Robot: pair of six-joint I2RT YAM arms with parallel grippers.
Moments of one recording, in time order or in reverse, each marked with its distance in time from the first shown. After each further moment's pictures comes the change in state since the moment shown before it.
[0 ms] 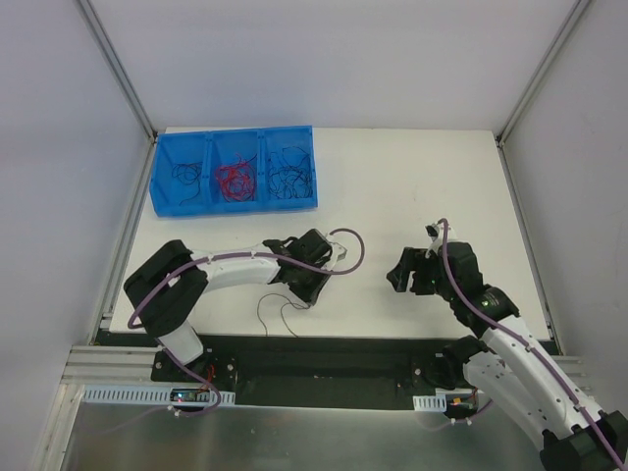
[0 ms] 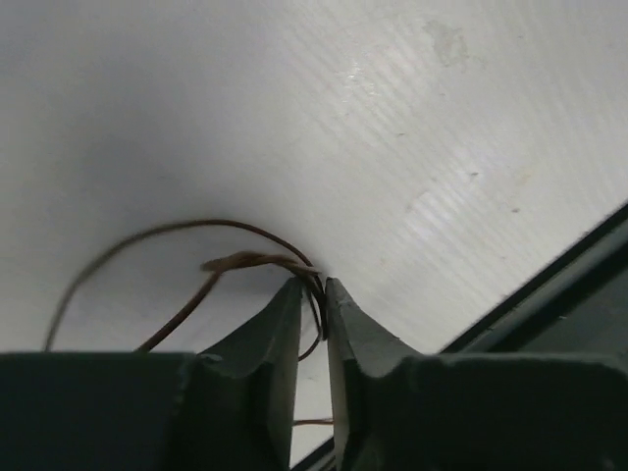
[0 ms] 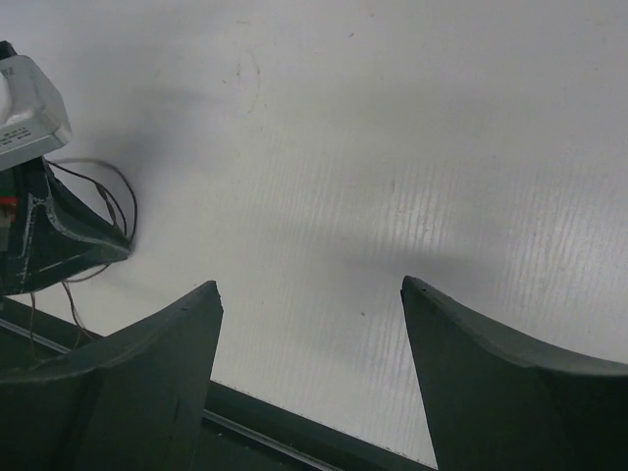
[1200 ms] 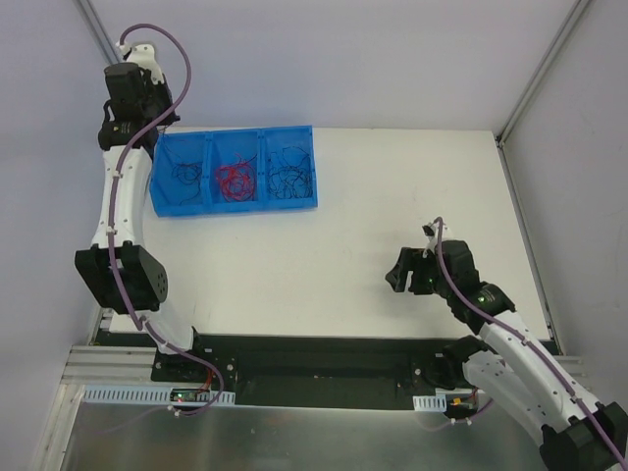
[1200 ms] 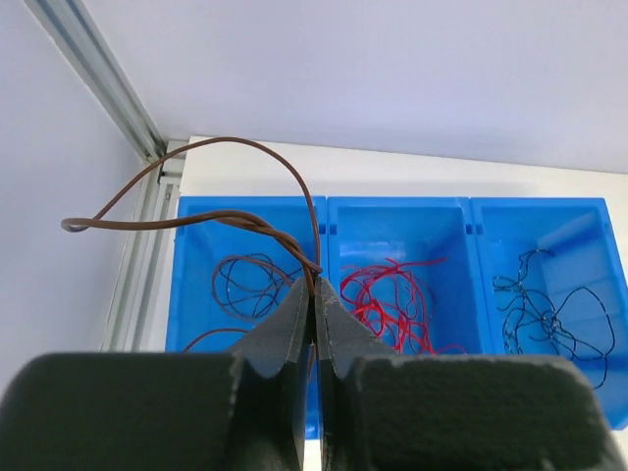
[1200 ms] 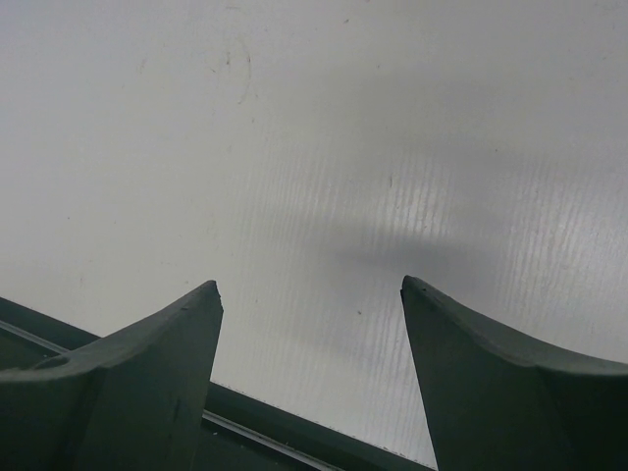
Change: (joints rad) left arm 1.030 0.010 0.875 -0.032 -0.114 0.191; right arm -0.001 0.023 -0.006 0.006 -0.003 -0.005
